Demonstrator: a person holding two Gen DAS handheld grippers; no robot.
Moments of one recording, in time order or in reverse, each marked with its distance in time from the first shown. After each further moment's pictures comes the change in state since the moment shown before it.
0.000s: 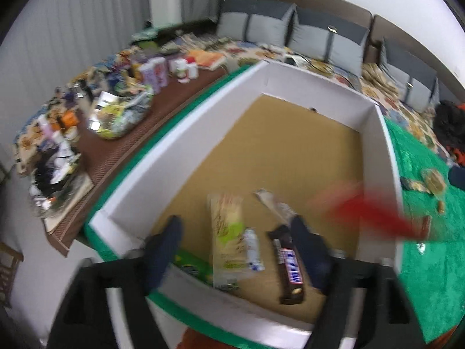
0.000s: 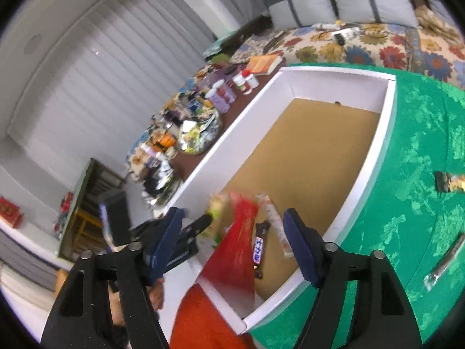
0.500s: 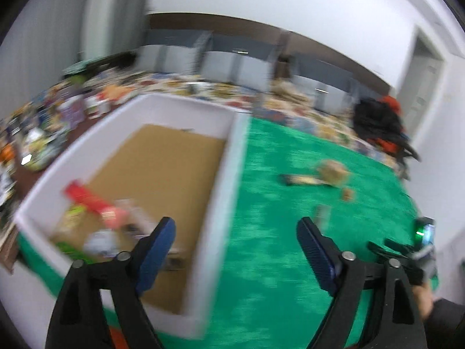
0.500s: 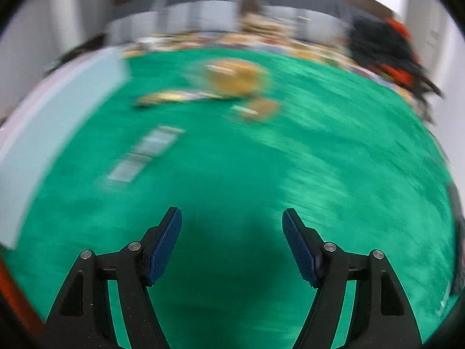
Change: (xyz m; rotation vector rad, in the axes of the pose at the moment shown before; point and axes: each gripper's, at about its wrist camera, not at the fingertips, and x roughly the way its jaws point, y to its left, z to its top) left arm -0.082 -0.159 -0.039 0.159 -0.122 -0.406; right arm -0.153 -0.269 -0.193 0.156 -0.126 -0.874
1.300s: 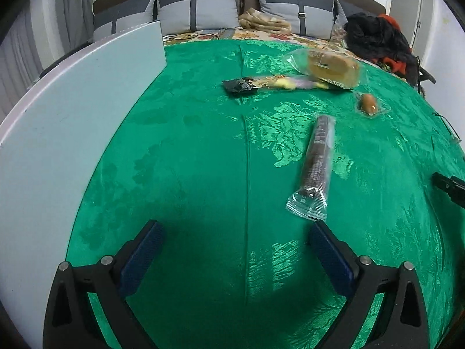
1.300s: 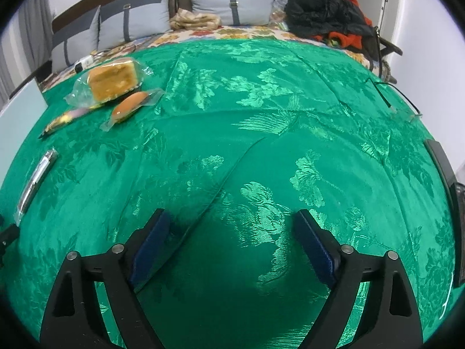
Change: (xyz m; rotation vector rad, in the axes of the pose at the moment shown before) left arm 0.215 -0.105 -0.074 0.193 0.222 0.117; right arm 0.038 -0.093 0.010 0.168 0.004 -0.105
